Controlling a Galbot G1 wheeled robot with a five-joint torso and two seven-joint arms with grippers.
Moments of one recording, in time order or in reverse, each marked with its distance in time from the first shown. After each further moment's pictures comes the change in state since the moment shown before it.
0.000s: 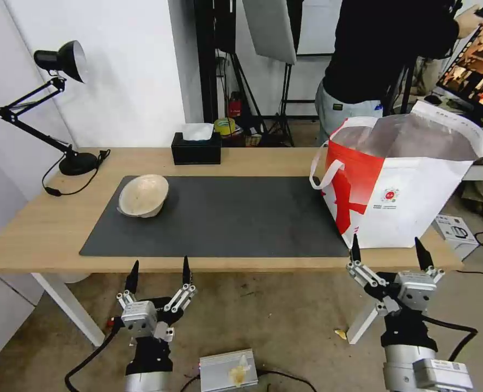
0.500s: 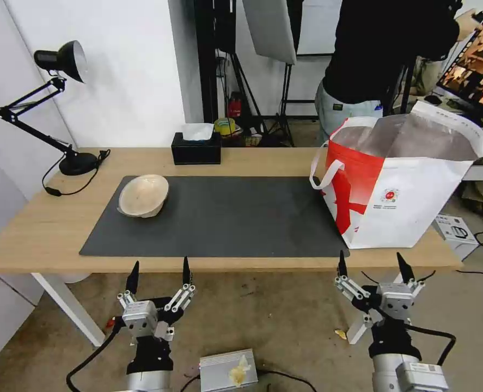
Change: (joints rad) left arm -0.011 -0.008 -0.003 0.013 -0.002 0.003 0.000; right arm -0.008 -0.008 -0.061 -0.034 0.000 -0.033 0.009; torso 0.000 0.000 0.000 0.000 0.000
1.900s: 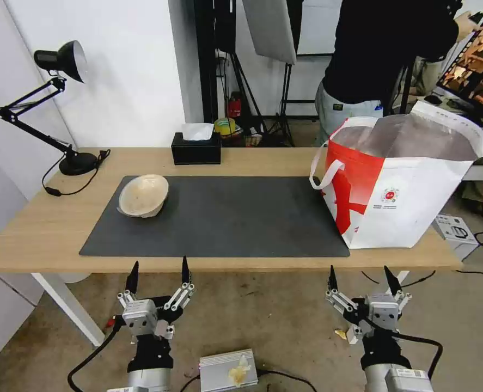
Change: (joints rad) left arm -0.002 -0.009 -0.006 -0.006 -0.006 0.003 0.000; right arm -0.011 -0.011 -0.032 -0.006 0.010 -0.030 0.013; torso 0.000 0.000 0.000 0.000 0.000
